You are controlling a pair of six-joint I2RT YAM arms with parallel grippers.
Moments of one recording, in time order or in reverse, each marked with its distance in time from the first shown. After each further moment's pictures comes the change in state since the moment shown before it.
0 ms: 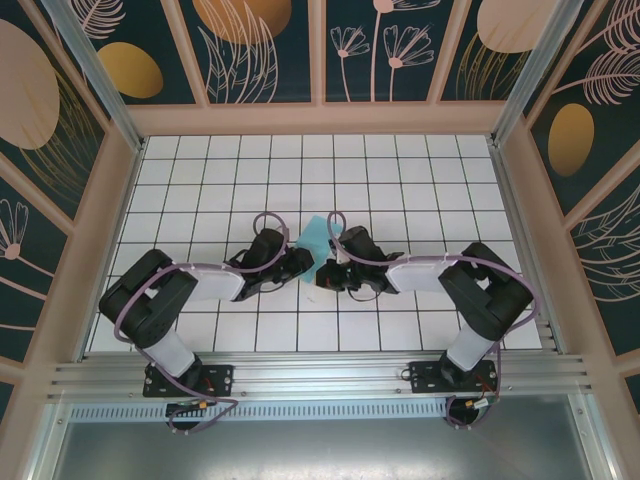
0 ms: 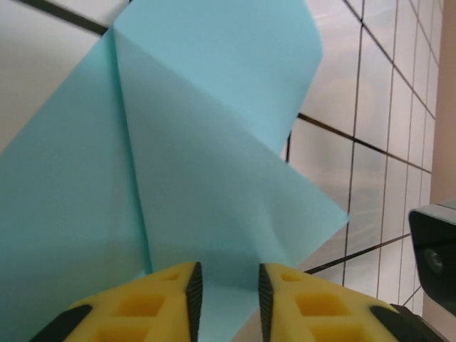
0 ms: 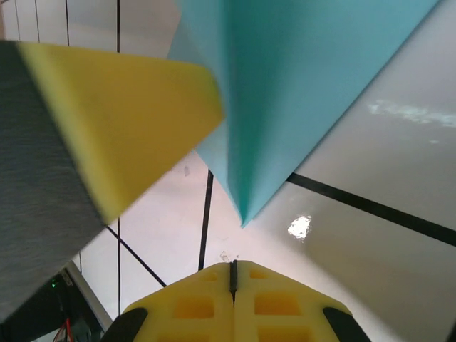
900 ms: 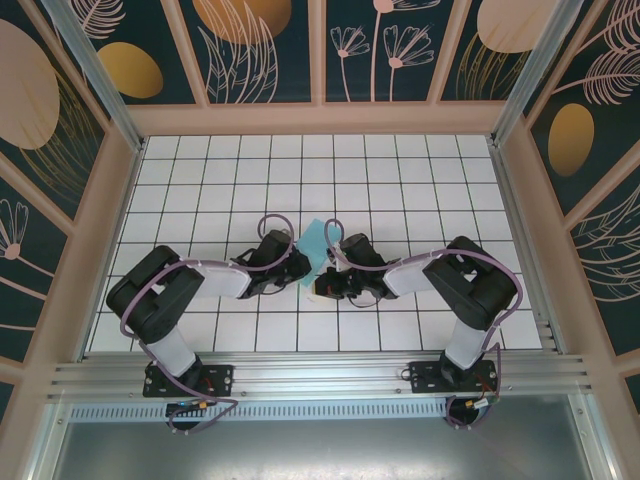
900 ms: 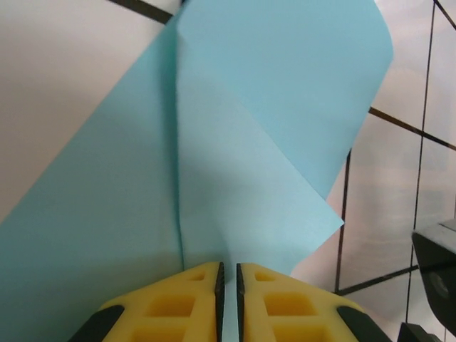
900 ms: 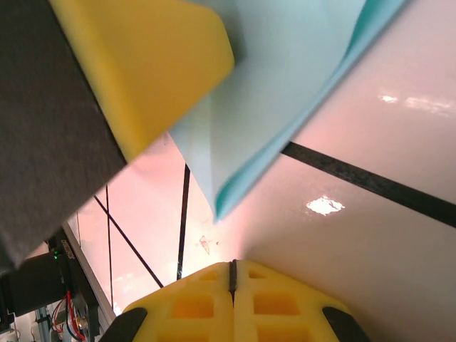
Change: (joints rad) left arm -0.023 0.055 0.043 -0.111 -0.084 0.054; right arm -0.005 0.102 -0.065 0.158 -0.113 -0.008
